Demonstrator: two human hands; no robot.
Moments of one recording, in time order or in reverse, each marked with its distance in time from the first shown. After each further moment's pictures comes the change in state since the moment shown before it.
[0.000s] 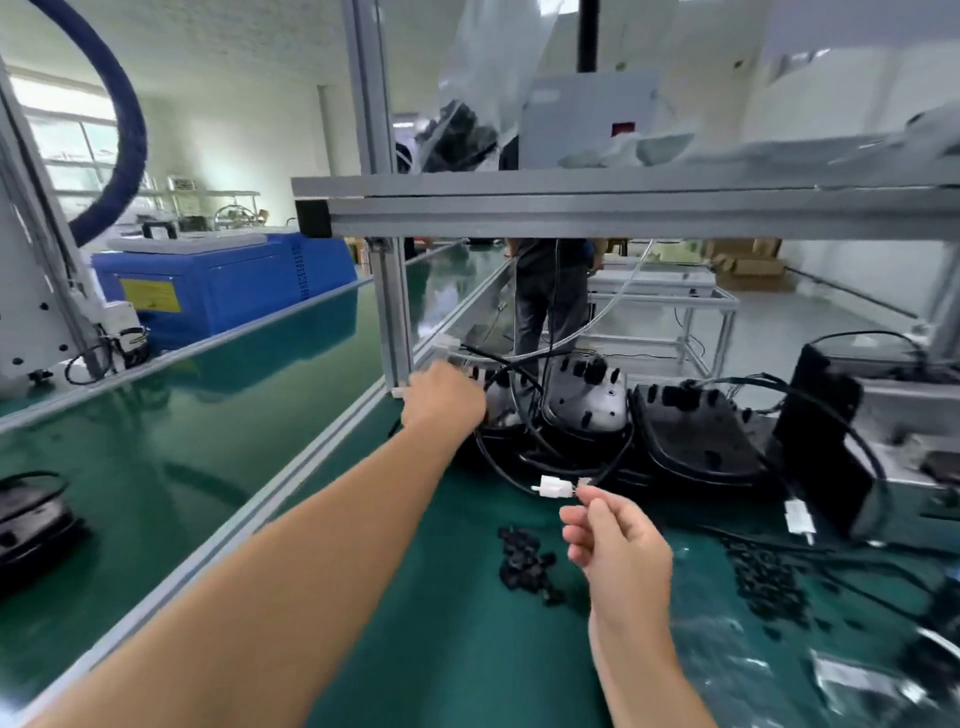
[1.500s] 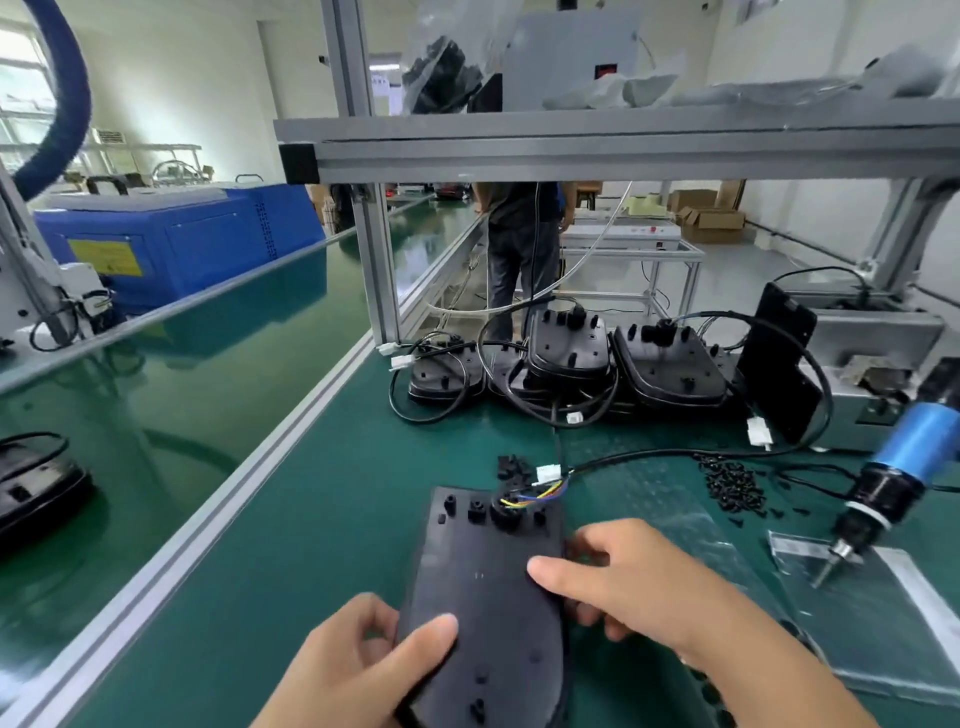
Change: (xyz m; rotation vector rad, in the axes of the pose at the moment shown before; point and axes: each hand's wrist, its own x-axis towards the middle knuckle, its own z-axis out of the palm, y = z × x) left_hand -0.250 -0.133 -0.099 -0.502 -0.525 -0.191; right_hand -0.074 -0.041 -0.047 -0.908 -0.640 0.225
